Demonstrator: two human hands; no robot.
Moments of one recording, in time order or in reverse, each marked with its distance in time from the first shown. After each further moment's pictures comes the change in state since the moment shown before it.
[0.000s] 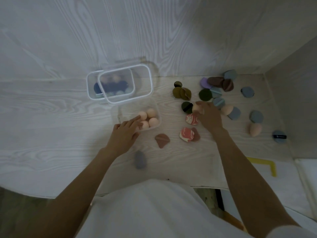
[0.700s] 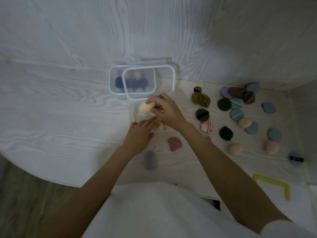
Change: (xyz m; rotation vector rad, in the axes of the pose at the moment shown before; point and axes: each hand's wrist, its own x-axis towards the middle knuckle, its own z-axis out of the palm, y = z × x) left_hand -0.004 0.009 0.000 -0.042 0.081 -0.049; right_hand -0.005 -0.182 0.036 0.518 -0.226 -0.550
